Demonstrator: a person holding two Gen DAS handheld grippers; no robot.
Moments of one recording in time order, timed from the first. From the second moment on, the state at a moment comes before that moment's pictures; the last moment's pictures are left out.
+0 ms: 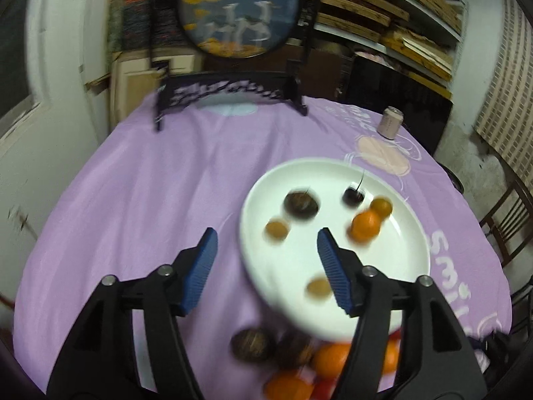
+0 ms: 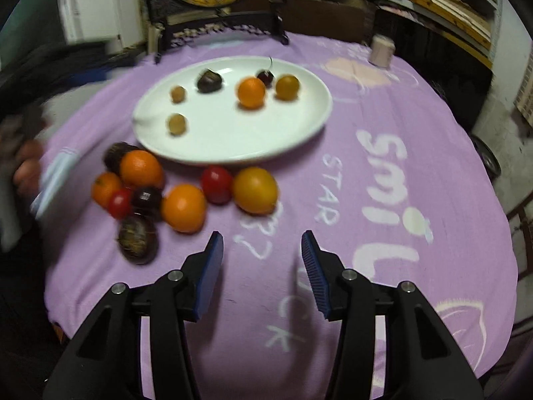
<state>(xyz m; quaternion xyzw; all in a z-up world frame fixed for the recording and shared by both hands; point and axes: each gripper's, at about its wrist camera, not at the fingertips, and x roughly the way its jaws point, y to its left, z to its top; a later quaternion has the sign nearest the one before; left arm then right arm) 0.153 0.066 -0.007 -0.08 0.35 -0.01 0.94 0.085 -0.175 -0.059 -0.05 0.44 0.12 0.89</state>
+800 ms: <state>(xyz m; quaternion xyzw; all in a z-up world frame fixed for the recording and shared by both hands) 0.074 0.046 -0.078 -0.01 0.44 -0.03 0.90 0.080 -0.201 -0.067 -0.02 0.45 0.17 0.87</state>
